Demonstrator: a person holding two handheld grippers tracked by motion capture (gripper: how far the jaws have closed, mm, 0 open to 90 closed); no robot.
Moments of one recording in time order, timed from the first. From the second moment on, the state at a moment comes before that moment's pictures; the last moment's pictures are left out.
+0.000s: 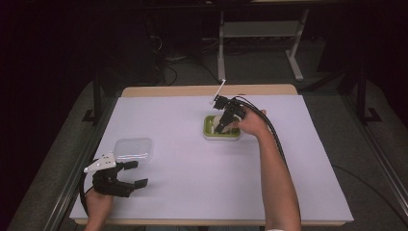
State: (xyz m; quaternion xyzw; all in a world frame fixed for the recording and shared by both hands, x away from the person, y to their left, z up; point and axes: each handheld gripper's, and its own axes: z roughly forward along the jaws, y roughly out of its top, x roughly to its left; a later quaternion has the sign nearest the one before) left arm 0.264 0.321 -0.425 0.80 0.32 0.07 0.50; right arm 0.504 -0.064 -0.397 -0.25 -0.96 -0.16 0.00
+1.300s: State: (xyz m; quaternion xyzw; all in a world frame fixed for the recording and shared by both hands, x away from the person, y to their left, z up) left arm 0.264 0.320 -0.425 0.80 0.32 0.07 0.50; right arm 0.503 -0.062 -0.397 -0.25 -0.96 -0.16 0.00
